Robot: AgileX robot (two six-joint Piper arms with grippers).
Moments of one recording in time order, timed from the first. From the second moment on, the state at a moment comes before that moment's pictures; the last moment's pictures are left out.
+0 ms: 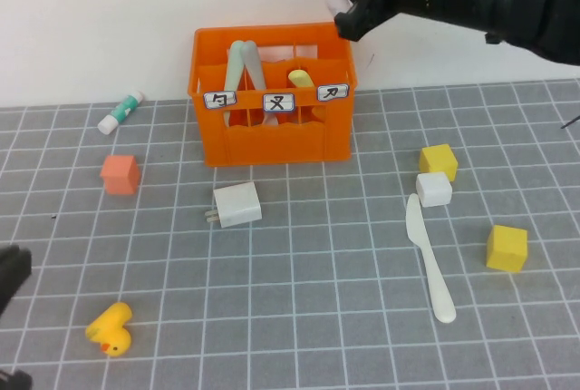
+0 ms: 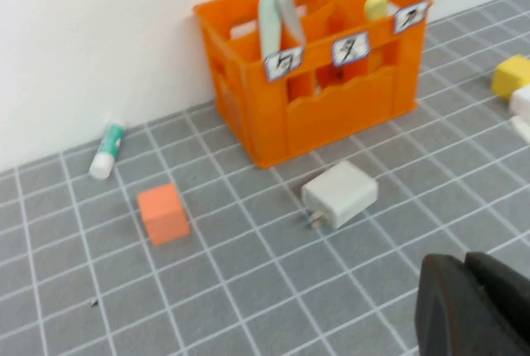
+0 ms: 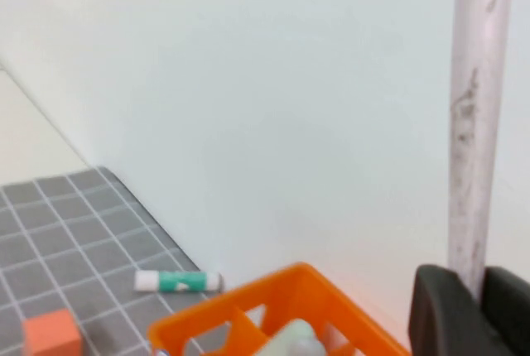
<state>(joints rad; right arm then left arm) 0.39 1.86 -1.58 1.72 0.49 -2.02 -0.17 0.47 -0.58 -0.38 0.56 0.41</state>
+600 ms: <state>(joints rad) 0.36 2.08 -1.84 1.71 0.81 -1.92 -0.17 0.43 -0.38 -0.40 0.31 0.39</state>
